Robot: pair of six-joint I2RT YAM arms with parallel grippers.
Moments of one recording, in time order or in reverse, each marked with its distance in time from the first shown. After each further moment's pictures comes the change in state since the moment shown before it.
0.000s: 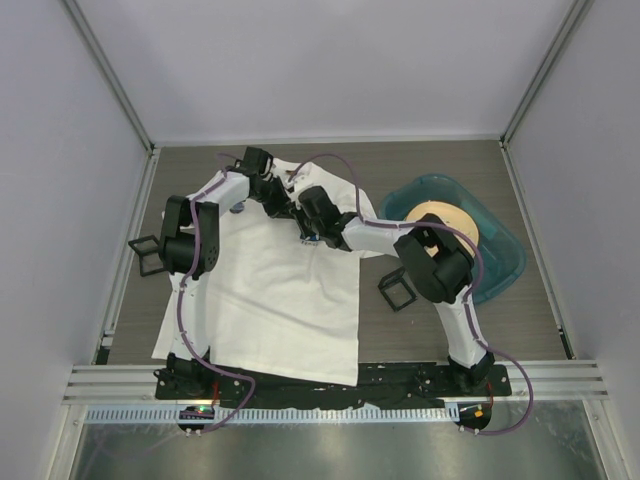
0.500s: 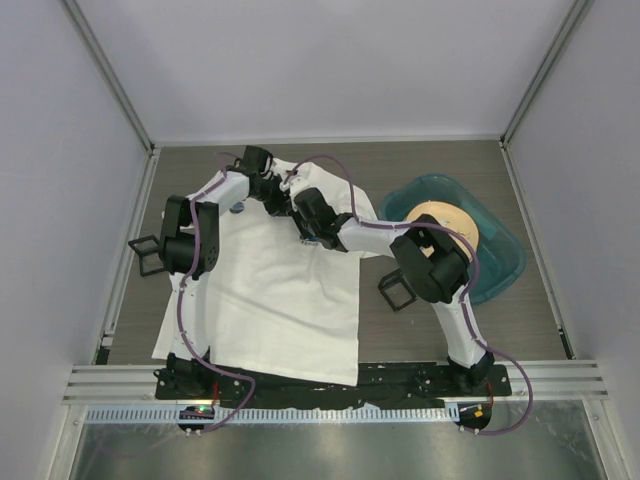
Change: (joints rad) left arm 0.000 0.000 0.003 0.008 0.008 -0.001; right arm 0.010 0.024 0.024 -0.023 0.029 -0.017
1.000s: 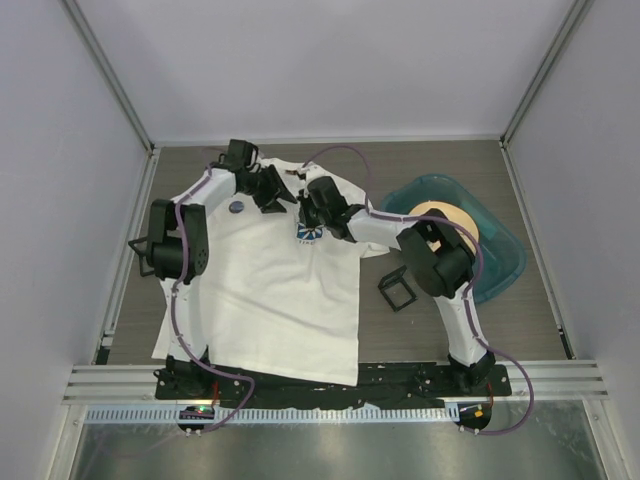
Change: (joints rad) left arm 0.049 -0.064 -0.025 0.019 0.038 0.010; right arm -0.062 0.005 0.021 0.036 -0.095 0.151
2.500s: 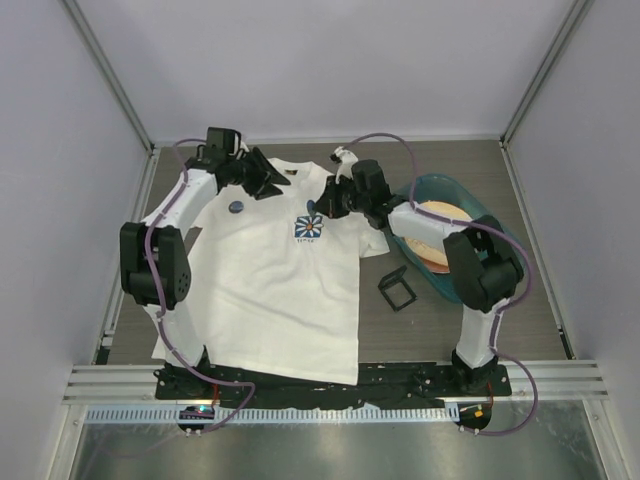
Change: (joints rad) left arm 0.032 -0.289 -0.097 0.019 0.012 -0.144; right arm -0.187 -0.219 -0.177 0.062 -0.534 0.209
